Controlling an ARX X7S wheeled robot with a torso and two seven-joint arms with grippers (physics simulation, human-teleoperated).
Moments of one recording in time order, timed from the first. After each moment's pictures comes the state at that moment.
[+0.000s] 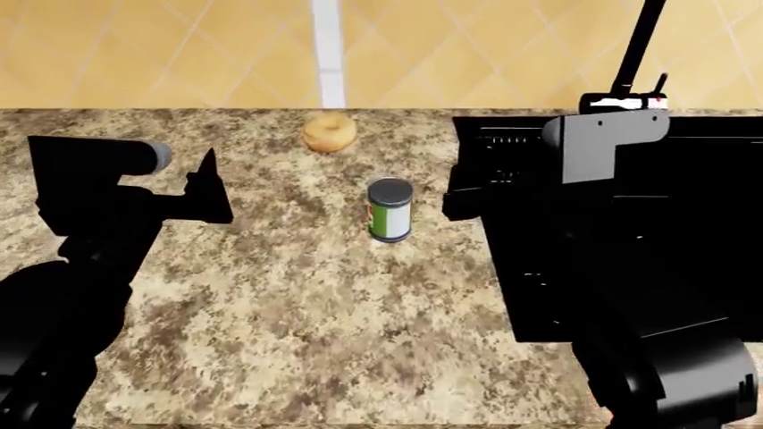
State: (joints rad) left arm -0.61 -0.47 0.00 0.30 -0.53 -0.77 -0.12; right arm 0.73 0.17 -0.05 -0.34 0.36 1.00 0.04
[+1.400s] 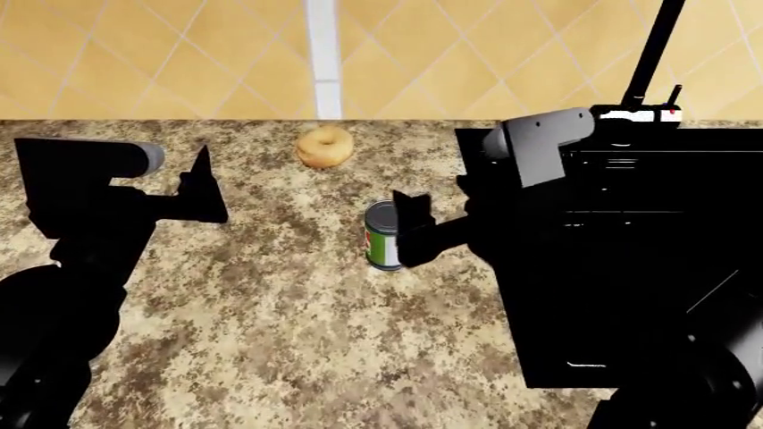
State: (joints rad) left arm -0.59 -0.49 -0.01 0.32 -0.54 -0.74 -0.13; right arm 0.86 0.14 0.02 -0.45 0.73 1.52 0.10
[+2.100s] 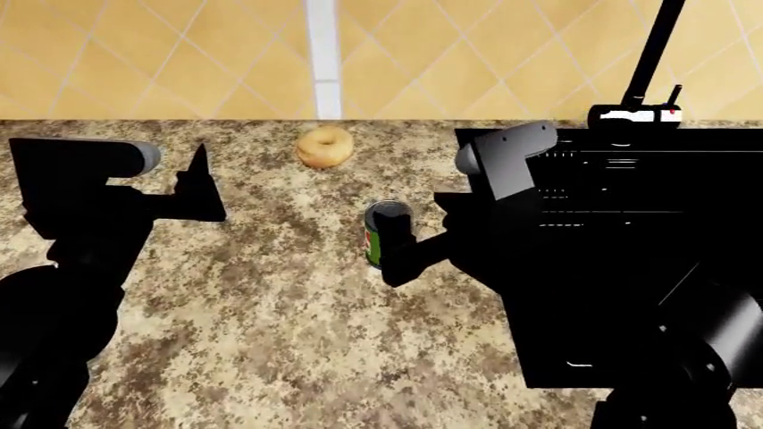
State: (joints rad) left arm -0.58 -0.49 -0.01 0.32 -0.55 -0.73 -0.14; right arm 0.86 0.18 -0.08 -0.37 0.81 1.46 0.11
